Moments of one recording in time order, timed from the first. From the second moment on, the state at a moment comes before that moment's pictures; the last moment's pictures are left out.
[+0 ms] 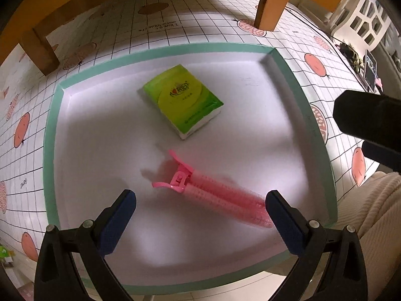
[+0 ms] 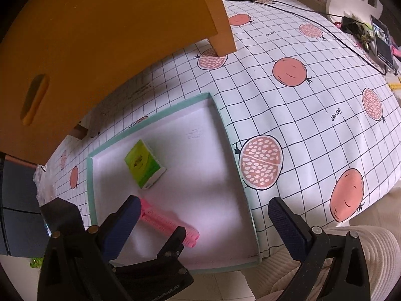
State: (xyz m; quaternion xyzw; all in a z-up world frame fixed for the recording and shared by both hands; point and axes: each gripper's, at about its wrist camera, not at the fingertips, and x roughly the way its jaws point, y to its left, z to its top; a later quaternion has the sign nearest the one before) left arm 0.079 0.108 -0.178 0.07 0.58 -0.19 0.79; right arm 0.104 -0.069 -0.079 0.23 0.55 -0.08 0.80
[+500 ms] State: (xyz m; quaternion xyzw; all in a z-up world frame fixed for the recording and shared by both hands) left arm 0.093 0.167 -0.179 0.05 0.59 -0.15 0.79; right arm 0.108 -0.061 -0.082 0.20 0.56 -0.08 0.80
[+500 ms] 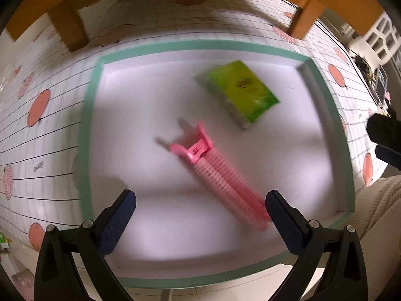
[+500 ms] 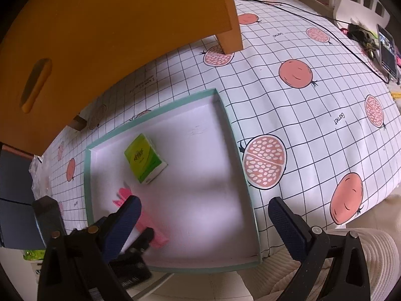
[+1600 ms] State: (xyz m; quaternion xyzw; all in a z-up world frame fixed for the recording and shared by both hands) left arm 0.108 0.180 -0.189 0.02 0.58 -0.09 0.81; right arm 0.195 0.018 -0.132 0.04 0.57 0.02 0.82
